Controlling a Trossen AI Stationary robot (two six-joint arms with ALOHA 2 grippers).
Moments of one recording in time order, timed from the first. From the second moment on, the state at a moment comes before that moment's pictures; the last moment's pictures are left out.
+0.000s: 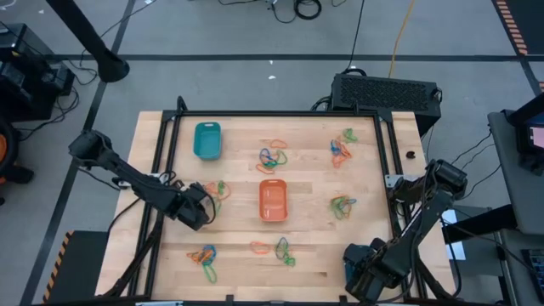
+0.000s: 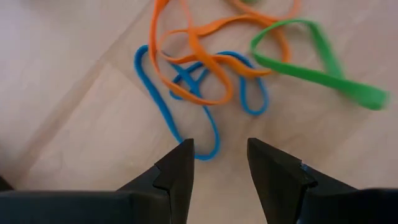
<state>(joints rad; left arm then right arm) -0.52 1.26 0.54 -0.85 -0.30 -1.22 0.94 1.72 1.24 -0.98 -0.06 1.63</state>
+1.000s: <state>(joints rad) -0.48 1.34 0.58 -0.84 -0.20 -1.01 0.94 1.55 1.24 -0.94 0.23 1.50</state>
